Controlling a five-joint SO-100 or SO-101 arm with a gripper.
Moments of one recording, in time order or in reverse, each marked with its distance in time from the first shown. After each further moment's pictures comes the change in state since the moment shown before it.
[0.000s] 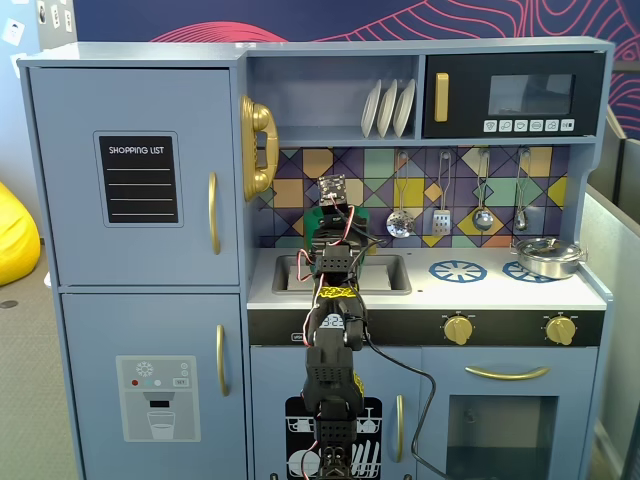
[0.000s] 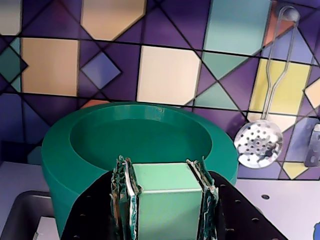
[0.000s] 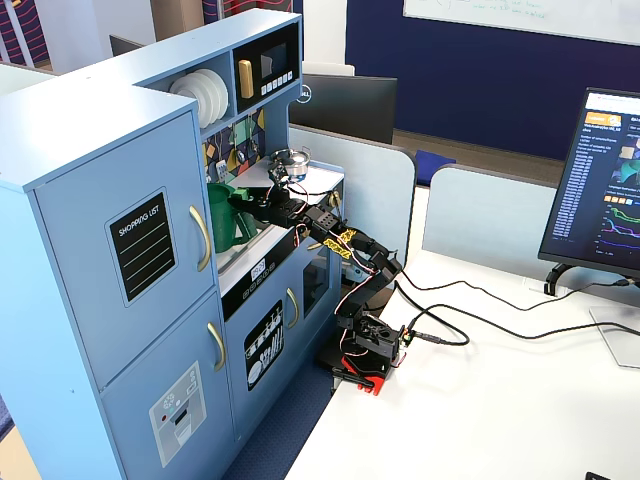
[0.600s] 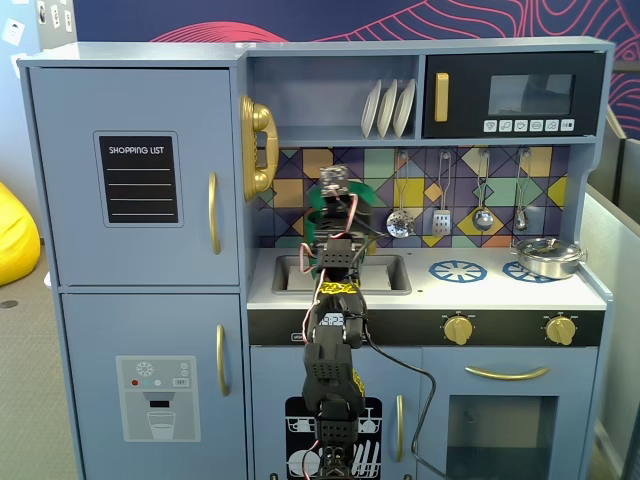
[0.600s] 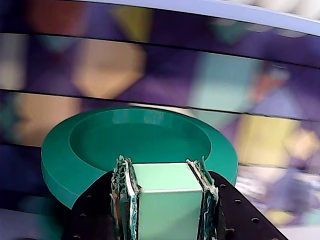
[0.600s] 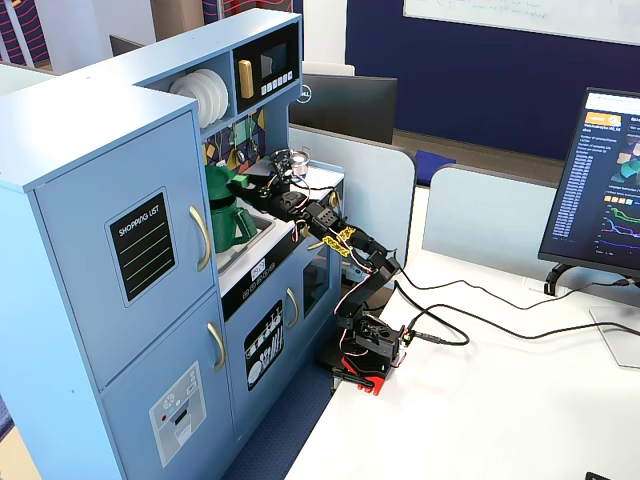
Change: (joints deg) arm 4.4 -1.4 -5.3 -4.0 0.0
